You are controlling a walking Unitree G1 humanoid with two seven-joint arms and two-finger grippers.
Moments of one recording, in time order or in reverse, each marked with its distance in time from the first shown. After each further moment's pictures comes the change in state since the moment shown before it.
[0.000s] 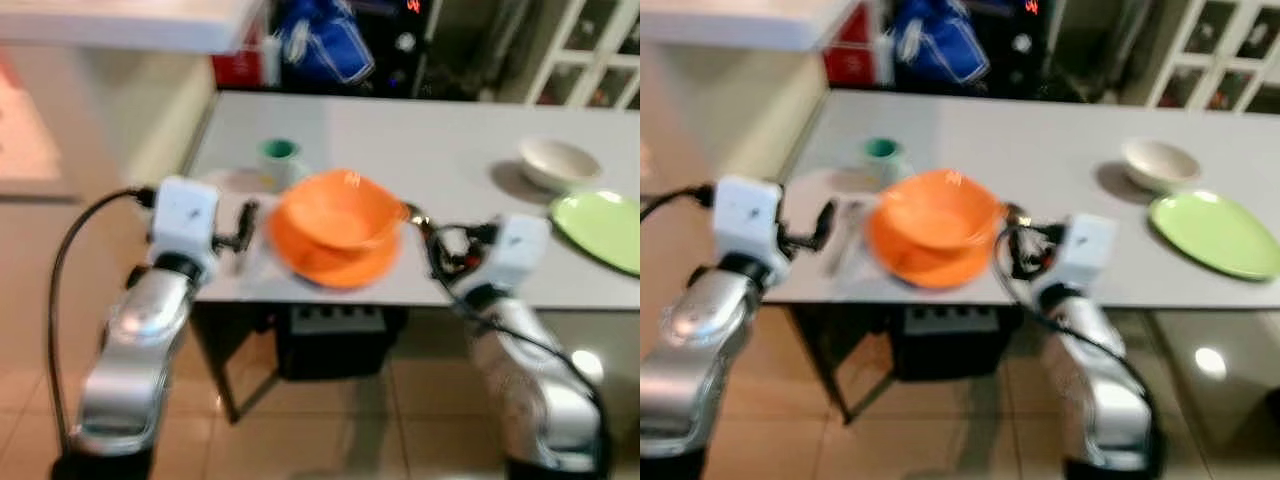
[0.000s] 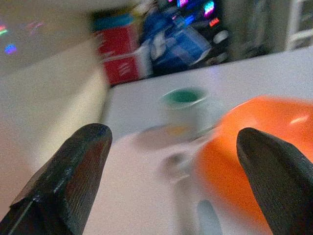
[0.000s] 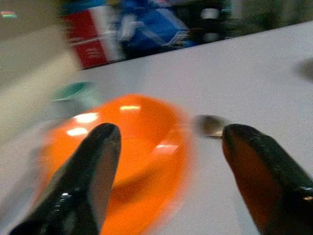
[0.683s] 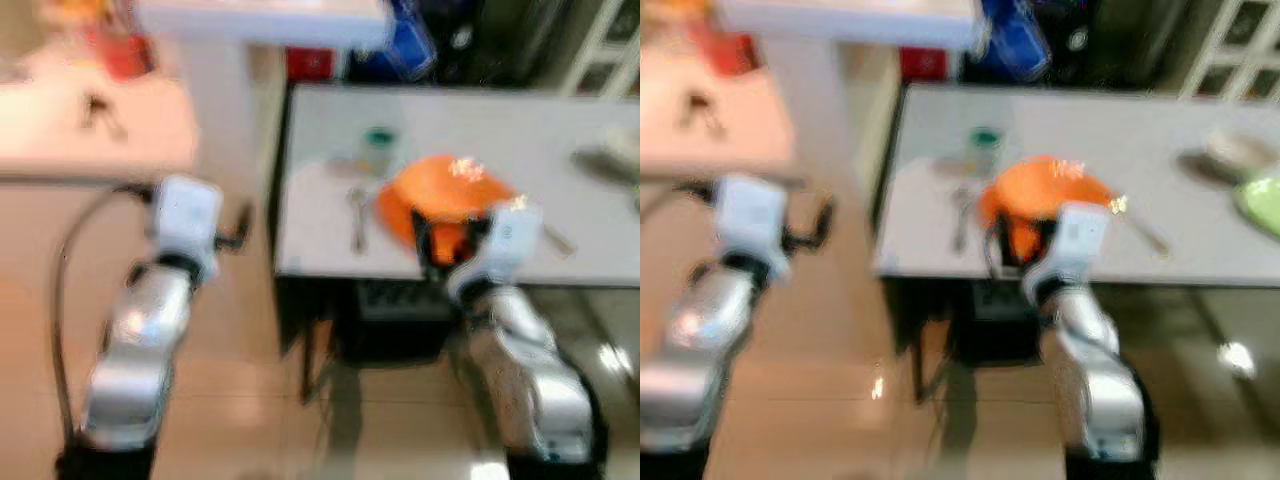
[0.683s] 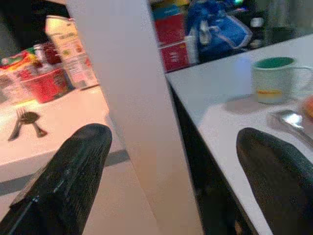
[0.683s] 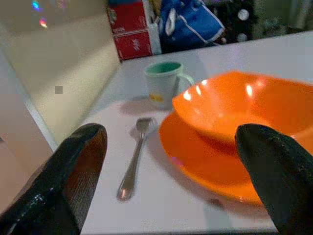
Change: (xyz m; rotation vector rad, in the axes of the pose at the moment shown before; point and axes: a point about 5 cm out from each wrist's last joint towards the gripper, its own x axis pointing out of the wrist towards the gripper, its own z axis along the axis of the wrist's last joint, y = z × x) left arm 0.006 -0.011 0.001 0.043 -0.034 -0.038; right arm 0.006 -0.009 -0.001 -0.069 -0.014 -0.044
